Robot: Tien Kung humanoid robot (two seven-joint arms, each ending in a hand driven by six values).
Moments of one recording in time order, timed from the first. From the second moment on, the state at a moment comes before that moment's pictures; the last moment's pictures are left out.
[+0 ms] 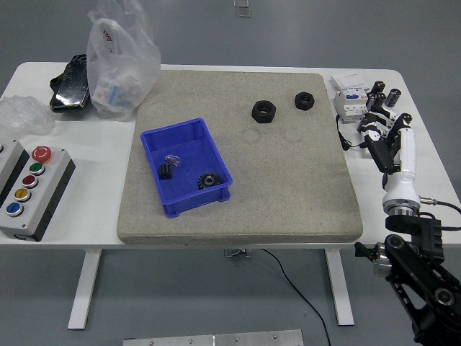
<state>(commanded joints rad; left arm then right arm) 0.03 0.12 -1.51 -0.18 1.51 0.12 0.16 0.10 -0.21 1.18 1.43 -1.14 -0.65 0.27</state>
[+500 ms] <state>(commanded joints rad) 0.07 0.10 -1.55 -0.18 1.50 0.13 0.16 0.08 -0.21 1.20 1.44 -1.14 -0.65 0.28</state>
